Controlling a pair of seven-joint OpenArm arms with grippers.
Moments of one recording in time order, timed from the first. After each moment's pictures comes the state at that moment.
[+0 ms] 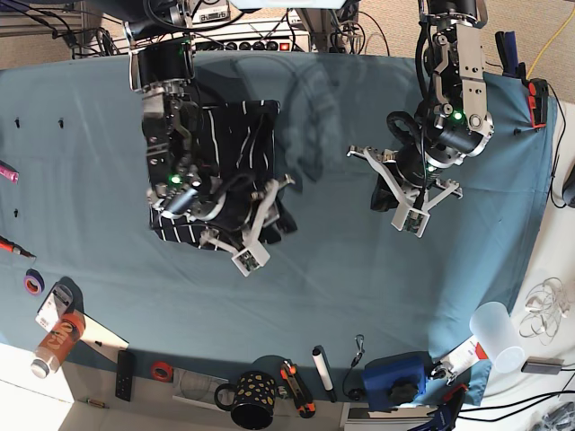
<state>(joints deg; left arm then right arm) 8.0 -3.2 -0.1 112.5 -15.3 -17.1 53.9 9.5 7.2 -8.1 96.0 25.1 28.7 -59.3</state>
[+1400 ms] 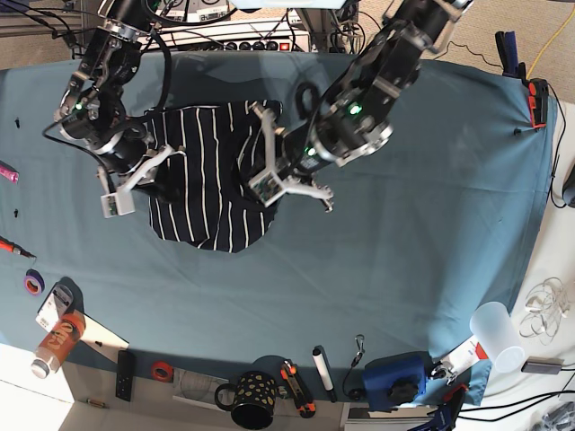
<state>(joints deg) 0.0 -1.5 31.0 99.5 -4.6 -21.6 38.5 -5.8 6.7 28.0 101.0 32.9 39.0 -56.8</state>
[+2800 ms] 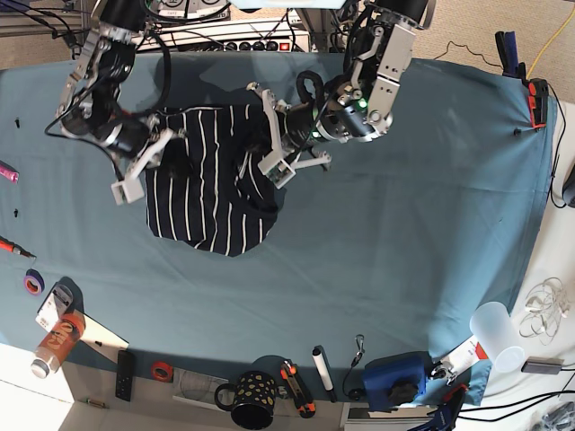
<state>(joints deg) 7.6 4.1 21.6 95.3 -15.8 -29.1 46.6 -7.7 9.5 27.8 95.4 43.6 39.8 -67.0</state>
